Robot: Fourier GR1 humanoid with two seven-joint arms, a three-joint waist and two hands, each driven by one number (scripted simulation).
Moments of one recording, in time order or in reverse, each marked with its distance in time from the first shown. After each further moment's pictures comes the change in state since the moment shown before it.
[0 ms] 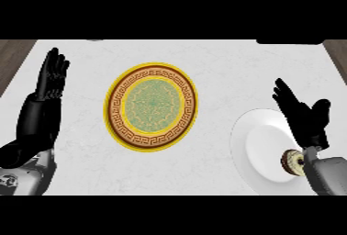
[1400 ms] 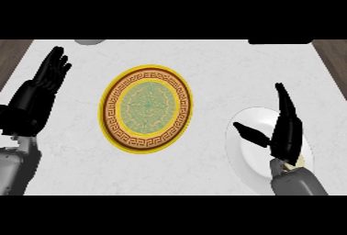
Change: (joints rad) left arm -0.058 0.063 0.091 0.094 0.137 -0.210 0.248; right arm 0.046 0.132 0.155 -0.084 0.860 -0.660 0.236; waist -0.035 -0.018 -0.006
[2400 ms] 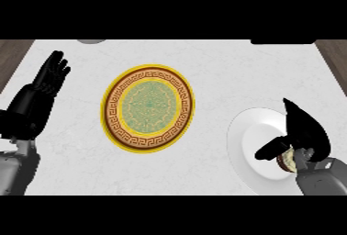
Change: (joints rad) left arm 0.027 -0.008 0.017 0.004 -0.001 -0.032 -0.026; right arm -0.077 -0.169 0.005 -0.212 -0.067 0.873 0.779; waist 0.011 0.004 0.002
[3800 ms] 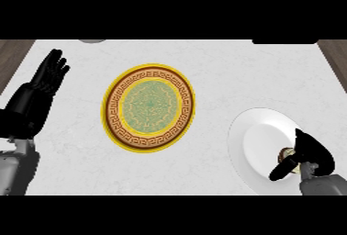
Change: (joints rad) left arm -0.006 -0.034 0.044 -0.010 -0.032 -0.043 0.019; right arm 0.144 0.057 -0.118 0.201 0.063 0.099 -0.064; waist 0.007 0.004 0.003
